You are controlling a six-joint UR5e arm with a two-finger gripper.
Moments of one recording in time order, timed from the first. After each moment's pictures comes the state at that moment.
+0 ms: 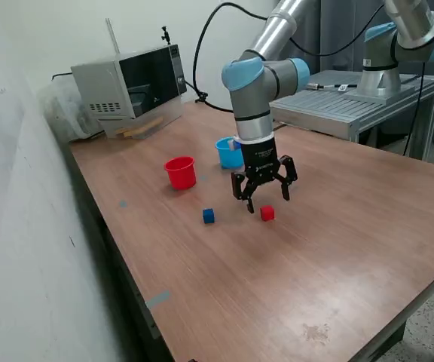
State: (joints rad) arm 0.06 -0.69 1.27 -2.20 -1.42 1.89
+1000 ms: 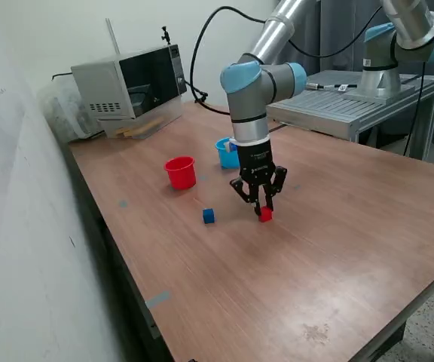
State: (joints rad) arm 0.05 -0.67 1.27 -2.24 -1.43 1.87
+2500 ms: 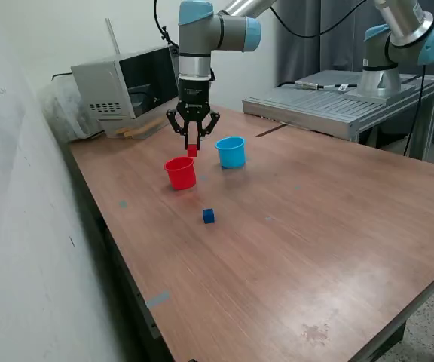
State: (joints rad) arm -0.16 -0.83 1.25 -2.23 -1.59 1.96
